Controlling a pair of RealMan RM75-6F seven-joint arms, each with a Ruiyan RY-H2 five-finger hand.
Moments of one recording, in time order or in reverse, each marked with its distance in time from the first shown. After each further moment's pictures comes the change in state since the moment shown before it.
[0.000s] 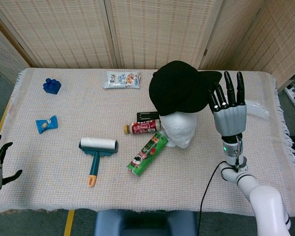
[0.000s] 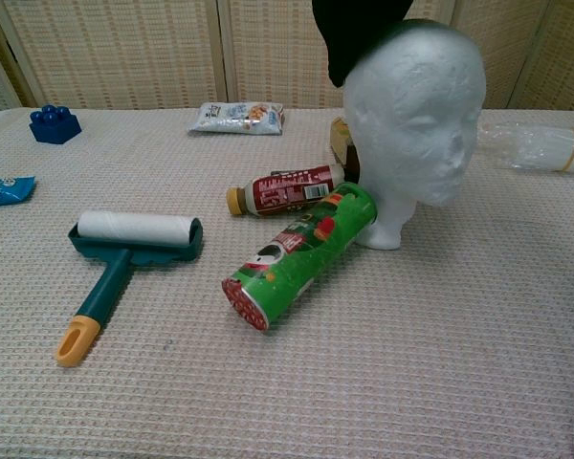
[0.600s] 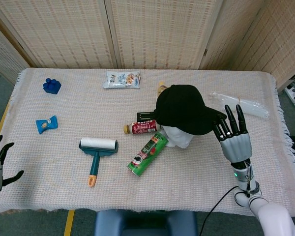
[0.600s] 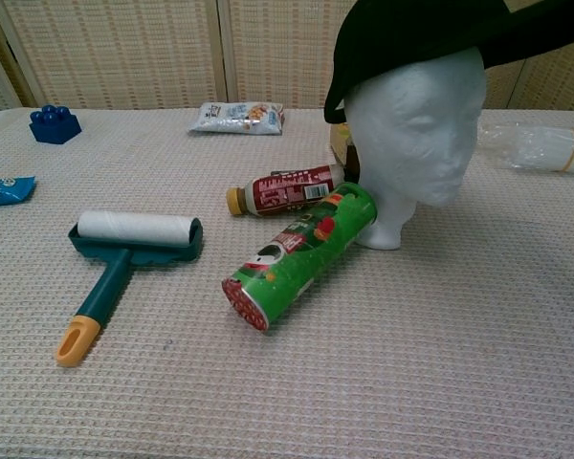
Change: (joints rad) left arm 0.007 0.024 0.010 -0.035 0.026 0.018 -0.026; right arm -0.235 -0.047 -0.138 0.024 -0.090 0.084 0.076
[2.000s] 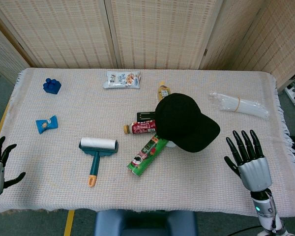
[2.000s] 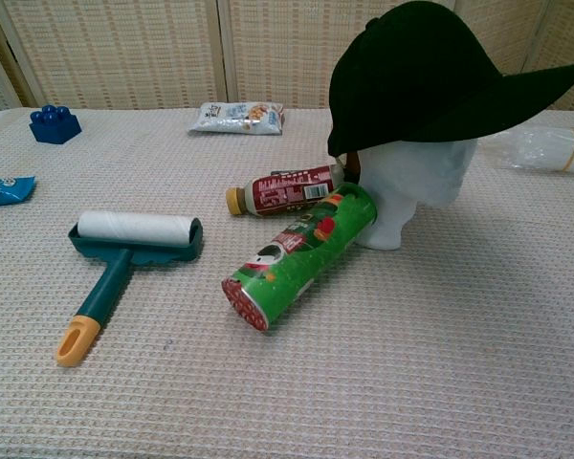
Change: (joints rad) left arm 0.008 0.011 0.018 -0.024 0.034 0.018 0.006; right arm -0.303 0.343 -0.193 -0.670 -0.122 -0.033 -0.160
